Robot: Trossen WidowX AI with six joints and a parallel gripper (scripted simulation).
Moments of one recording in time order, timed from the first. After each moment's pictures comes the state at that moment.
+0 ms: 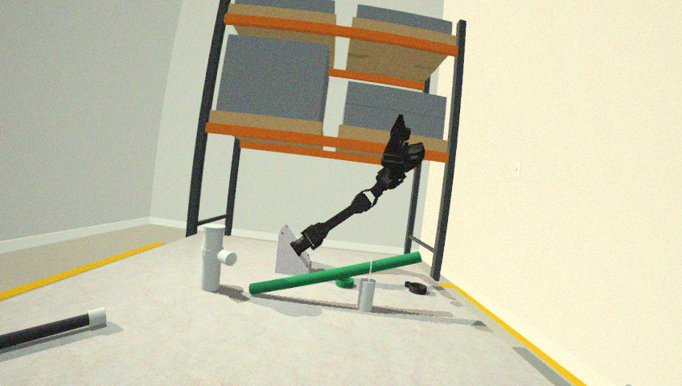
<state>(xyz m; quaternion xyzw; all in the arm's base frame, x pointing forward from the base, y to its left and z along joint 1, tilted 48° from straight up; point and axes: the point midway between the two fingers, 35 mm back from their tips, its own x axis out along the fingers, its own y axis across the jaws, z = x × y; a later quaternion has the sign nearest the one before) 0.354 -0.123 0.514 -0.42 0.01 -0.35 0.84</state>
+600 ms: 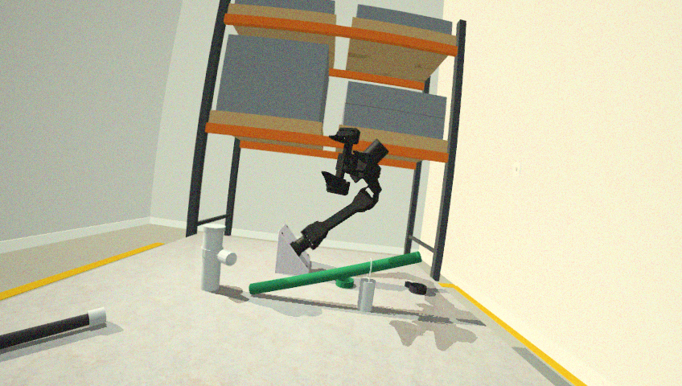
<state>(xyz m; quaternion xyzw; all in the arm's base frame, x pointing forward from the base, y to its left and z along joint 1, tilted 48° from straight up) 0.407 -0.160 0.314 -0.39 0.27 -0.09 0.88</state>
